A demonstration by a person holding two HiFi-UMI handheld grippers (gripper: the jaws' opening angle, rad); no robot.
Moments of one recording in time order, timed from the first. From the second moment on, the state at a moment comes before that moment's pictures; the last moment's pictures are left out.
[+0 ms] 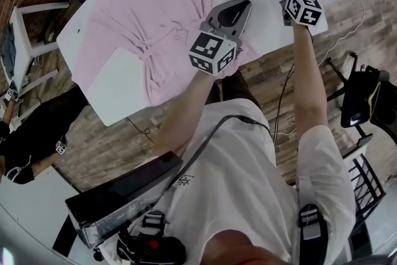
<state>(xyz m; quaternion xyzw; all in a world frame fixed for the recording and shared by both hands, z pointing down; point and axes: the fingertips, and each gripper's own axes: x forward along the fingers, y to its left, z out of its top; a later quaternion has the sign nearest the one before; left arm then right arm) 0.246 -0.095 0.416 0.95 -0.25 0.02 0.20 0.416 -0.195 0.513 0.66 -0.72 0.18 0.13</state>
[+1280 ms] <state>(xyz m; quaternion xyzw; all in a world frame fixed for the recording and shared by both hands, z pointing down) 0.289 -0.114 0.452 0.94 -0.24 0.05 0.23 0.538 -0.239 0.612 0.71 -0.59 0.28 0.26</state>
